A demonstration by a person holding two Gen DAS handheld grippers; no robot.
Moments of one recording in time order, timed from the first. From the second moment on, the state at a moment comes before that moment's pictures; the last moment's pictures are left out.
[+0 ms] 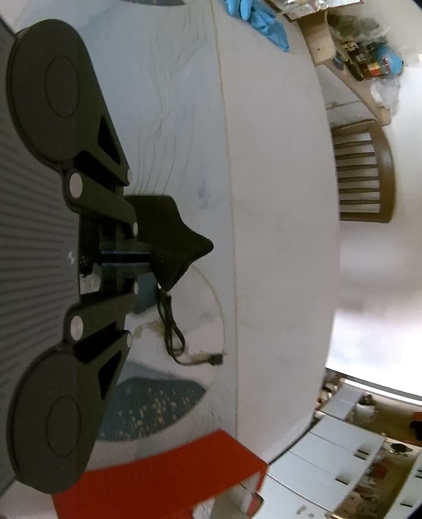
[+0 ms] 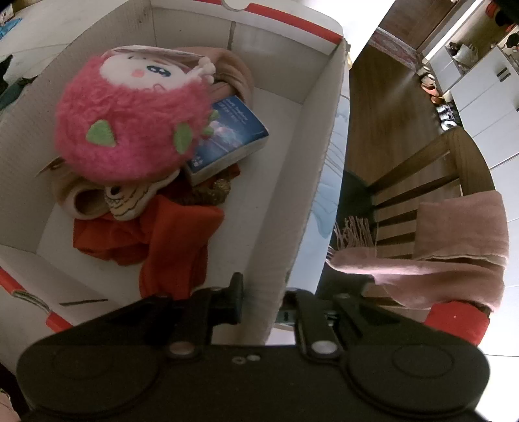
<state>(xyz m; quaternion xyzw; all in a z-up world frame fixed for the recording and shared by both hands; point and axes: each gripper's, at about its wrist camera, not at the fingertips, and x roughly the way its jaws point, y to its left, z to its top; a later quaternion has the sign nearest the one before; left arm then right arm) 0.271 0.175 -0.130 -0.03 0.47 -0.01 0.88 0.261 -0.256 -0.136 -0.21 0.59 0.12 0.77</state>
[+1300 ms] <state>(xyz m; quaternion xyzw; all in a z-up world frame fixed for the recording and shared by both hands) 0.219 -0.040 0.046 0.05 0.32 -0.28 0.91 0.252 -0.254 -0.131 -0.21 0.57 0.14 0.78</state>
